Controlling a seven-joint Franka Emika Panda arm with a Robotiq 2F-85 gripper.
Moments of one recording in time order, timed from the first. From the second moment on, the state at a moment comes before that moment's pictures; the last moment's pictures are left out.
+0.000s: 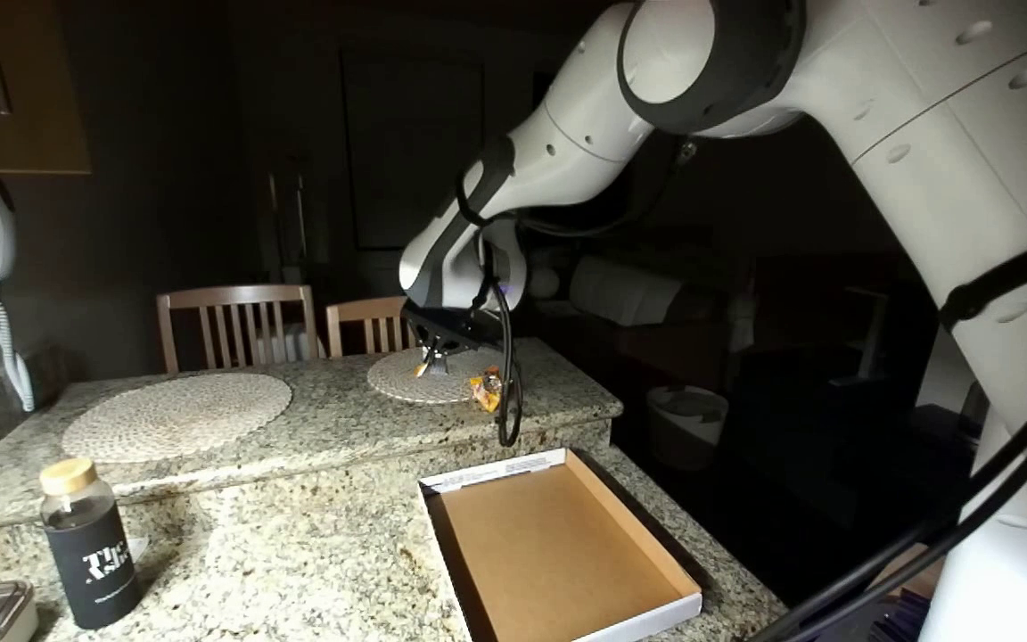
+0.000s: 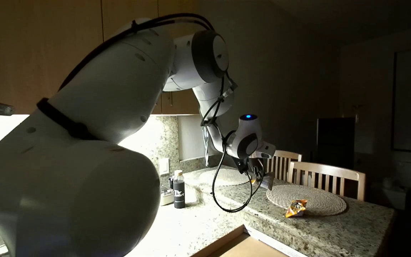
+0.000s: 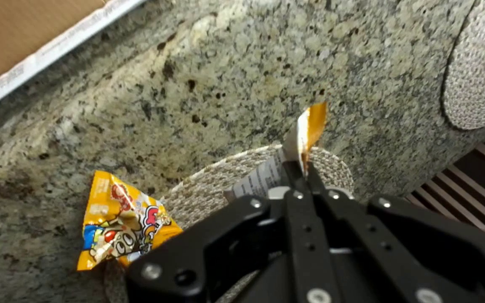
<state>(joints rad) 0.20 0.65 -0.10 -1.74 0.35 2.92 0.59</state>
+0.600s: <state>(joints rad) 0.24 0.71 -0.19 -1.72 0.33 2.95 0.63</state>
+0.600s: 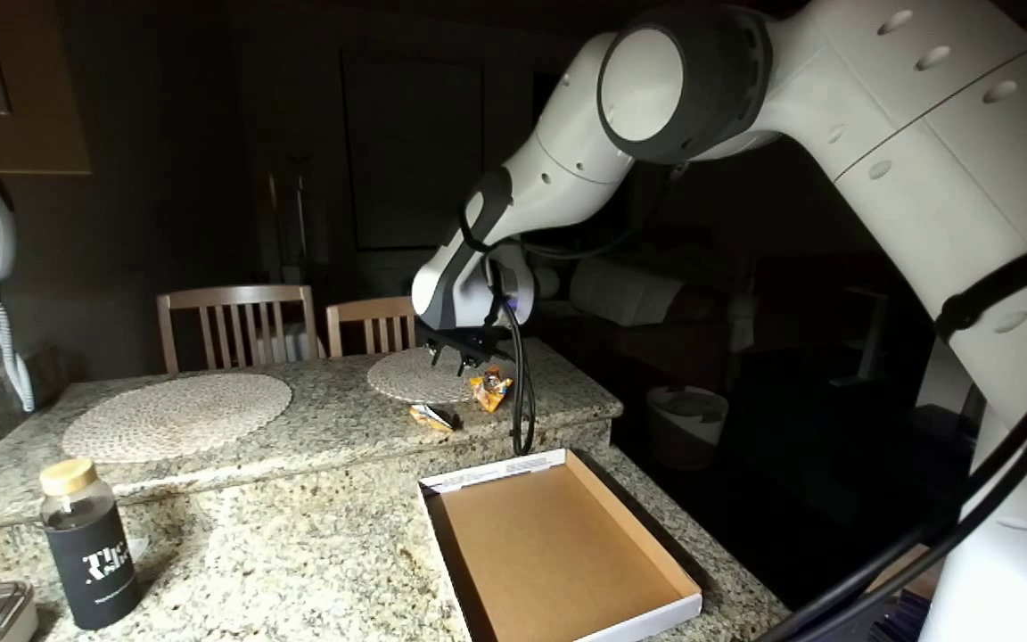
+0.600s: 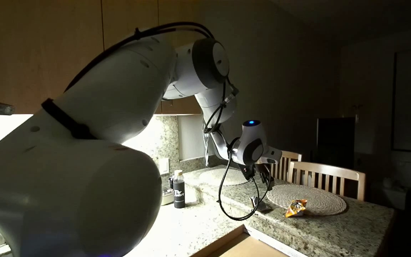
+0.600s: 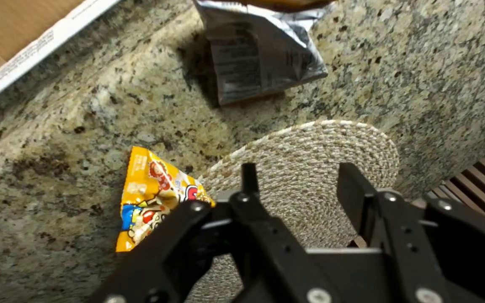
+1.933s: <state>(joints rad) 0.18 0.14 -0.16 -2.35 -0.26 2.28 0.59</state>
